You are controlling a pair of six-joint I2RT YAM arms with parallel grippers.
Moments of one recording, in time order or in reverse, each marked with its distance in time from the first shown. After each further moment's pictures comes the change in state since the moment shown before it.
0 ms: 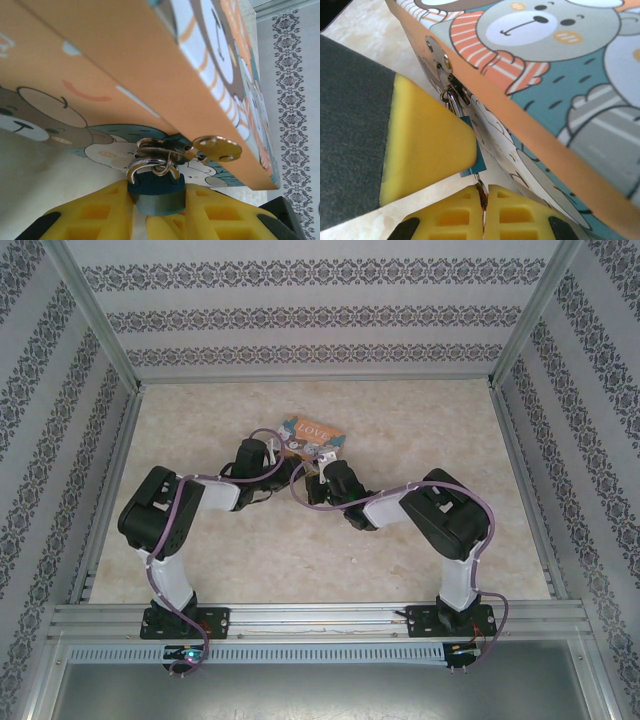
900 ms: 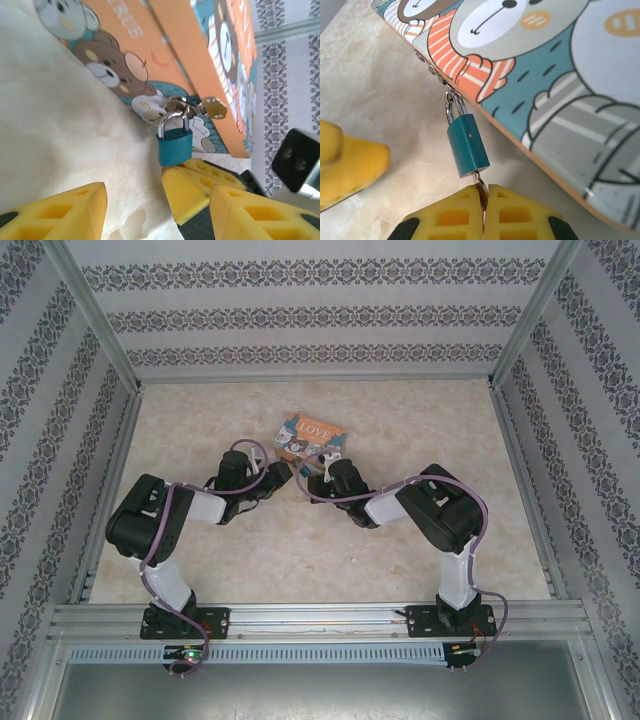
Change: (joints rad) left arm 0.090 -0.091 -0.185 0.150 0.018 -0.090; right arm -0.045 0.045 -0.002 0.037 -0.100 0.137
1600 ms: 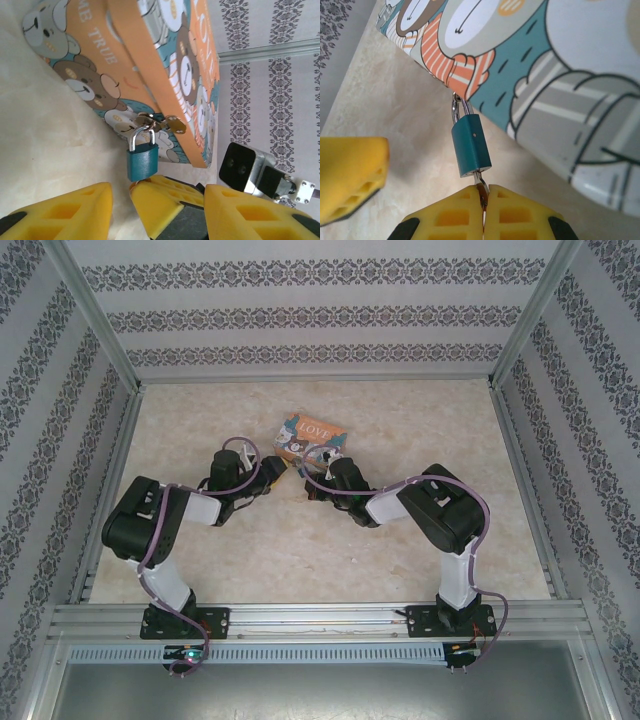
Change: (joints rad) left arm 0.027 0.002 -0.022 0.119 0.055 -0.134; right arm -0.006 -0.010 0.003 0.004 -0.071 0.227
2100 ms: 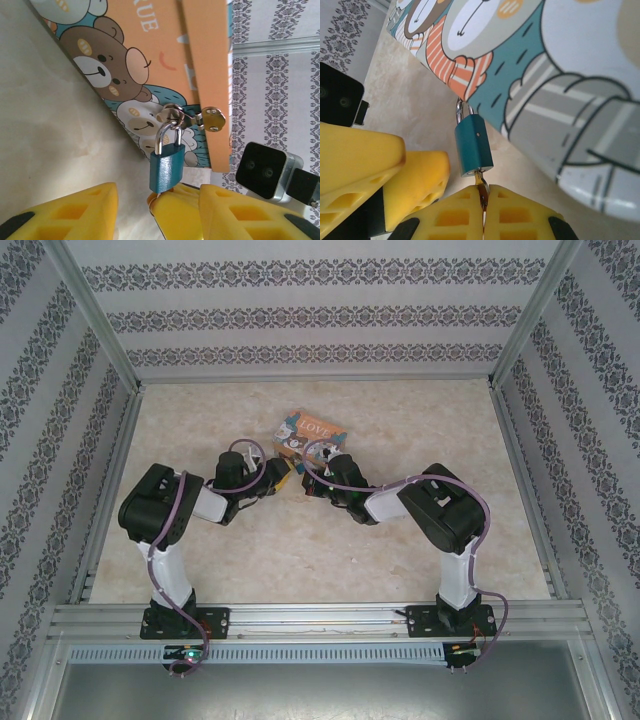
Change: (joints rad) left arm 0.000 0.147 0.036 0.136 0.050 -0.056; right arm 0.000 0.000 0.027 -0.005 -0.016 0.081
